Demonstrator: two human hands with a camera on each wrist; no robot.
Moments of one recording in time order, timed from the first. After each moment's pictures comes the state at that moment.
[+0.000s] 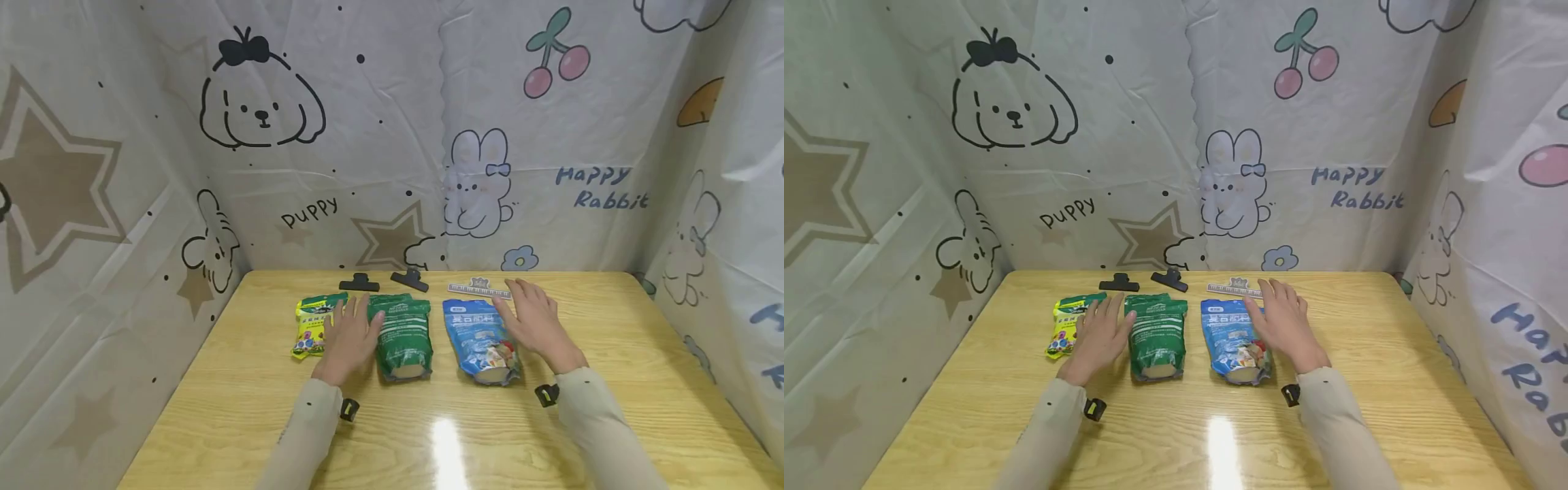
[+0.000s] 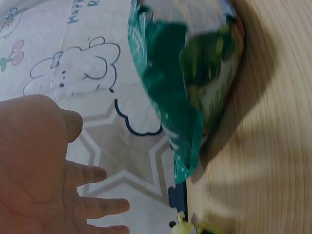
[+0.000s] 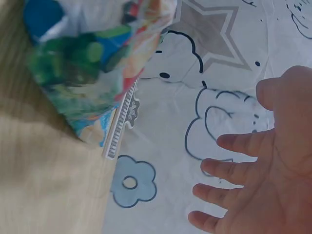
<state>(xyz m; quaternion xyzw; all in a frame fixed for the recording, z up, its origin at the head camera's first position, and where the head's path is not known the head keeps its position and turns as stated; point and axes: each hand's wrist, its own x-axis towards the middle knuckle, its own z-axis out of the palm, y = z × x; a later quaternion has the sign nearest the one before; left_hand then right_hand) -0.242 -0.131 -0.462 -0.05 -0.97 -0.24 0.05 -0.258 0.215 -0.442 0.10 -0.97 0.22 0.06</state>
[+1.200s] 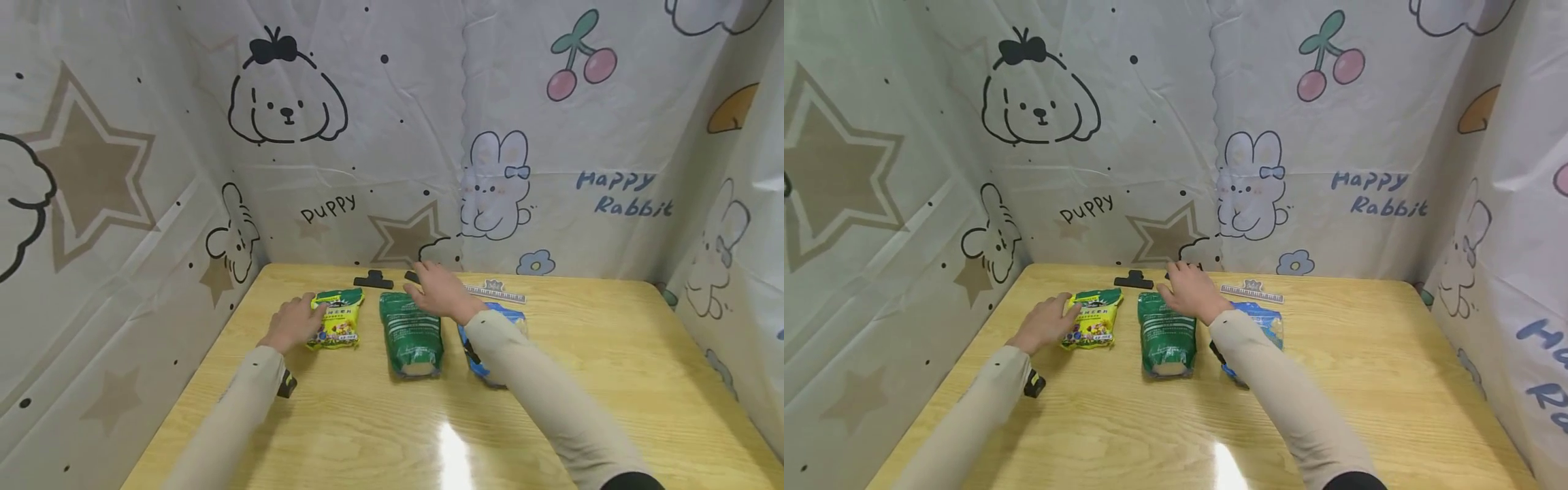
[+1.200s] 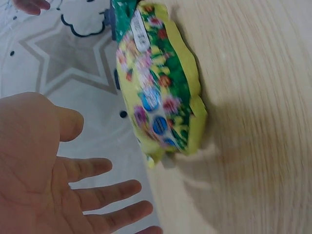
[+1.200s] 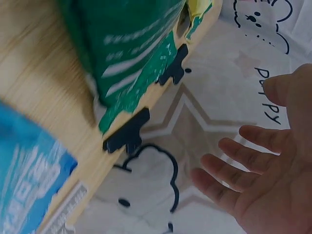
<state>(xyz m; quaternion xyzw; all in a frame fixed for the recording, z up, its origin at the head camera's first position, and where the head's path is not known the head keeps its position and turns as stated) -0.260 -0.262 -0.451 0.01 -0.98 -0.18 -0.05 -0.316 0.053 -0.407 0.29 -0.94 0.16 -0.01</state>
